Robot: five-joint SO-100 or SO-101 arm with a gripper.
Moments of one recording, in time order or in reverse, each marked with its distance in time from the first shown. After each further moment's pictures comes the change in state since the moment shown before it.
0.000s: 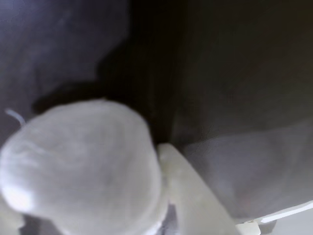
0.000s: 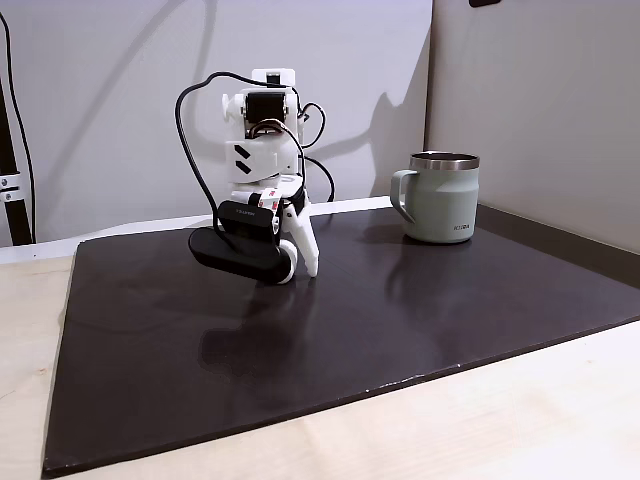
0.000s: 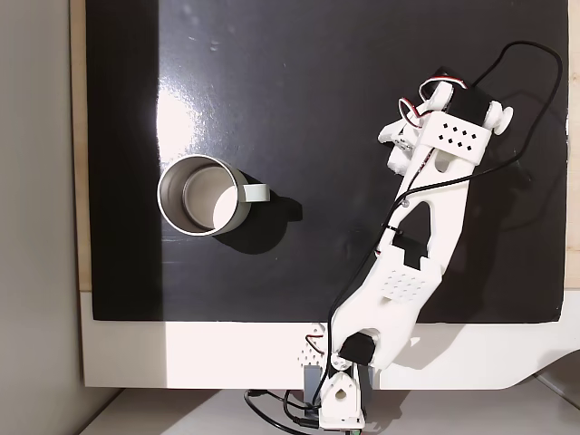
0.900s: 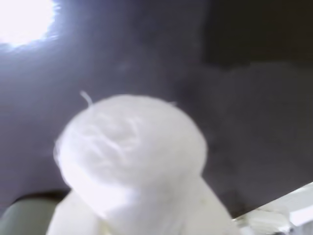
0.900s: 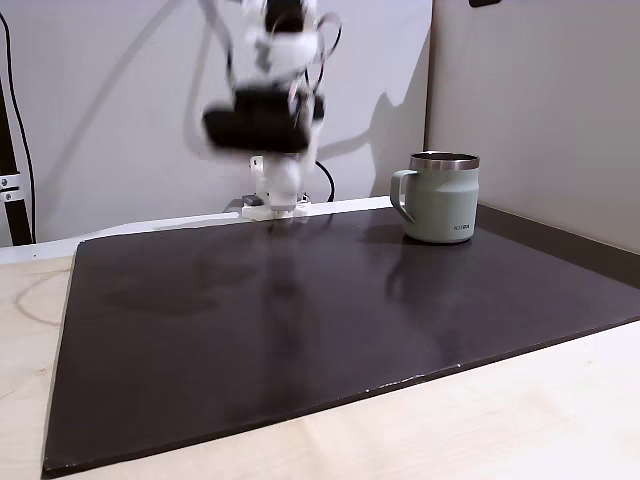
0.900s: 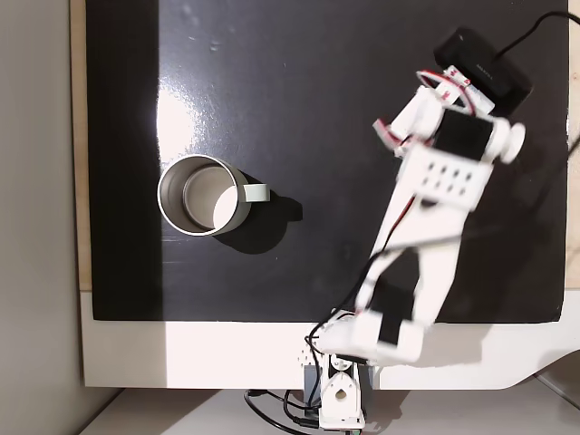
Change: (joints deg) arm -7.4 33.1 10.5 0.5 8.9
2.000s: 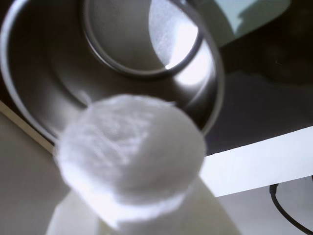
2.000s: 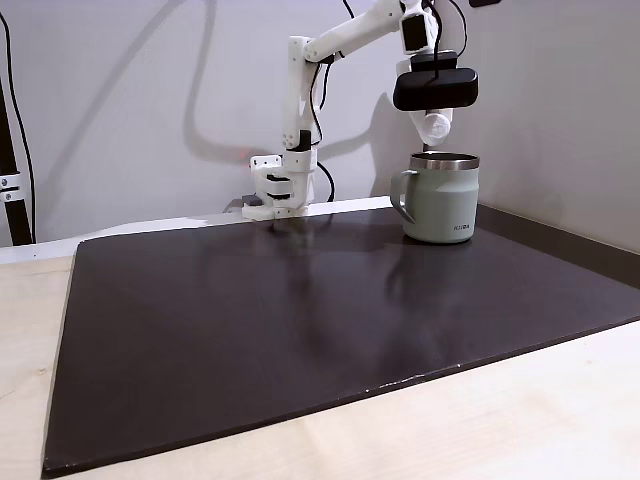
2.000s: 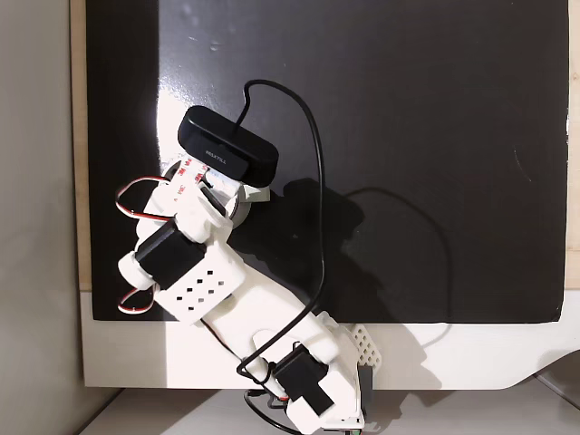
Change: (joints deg) arm -53.3 14.4 14.4 0.5 42.2
